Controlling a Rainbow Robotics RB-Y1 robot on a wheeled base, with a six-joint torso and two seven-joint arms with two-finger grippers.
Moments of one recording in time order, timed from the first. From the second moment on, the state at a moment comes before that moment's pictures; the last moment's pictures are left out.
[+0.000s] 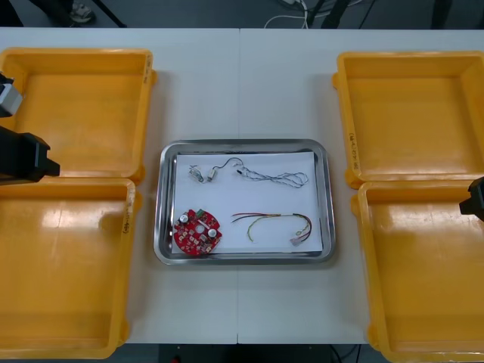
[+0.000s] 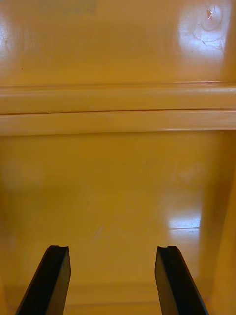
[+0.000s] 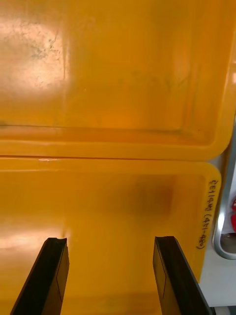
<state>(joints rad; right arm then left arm) -0.18 -0.70 -0.29 -2.09 -0.74 1.89 1.40 -0.33 0.72 0.26 -2.12 0.84 1.91 -1.22</state>
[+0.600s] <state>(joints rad) -0.18 -0.70 -0.29 -2.09 -0.74 1.89 1.40 -0.18 0.73 0.36 -2.13 0.81 1.91 -1.42</state>
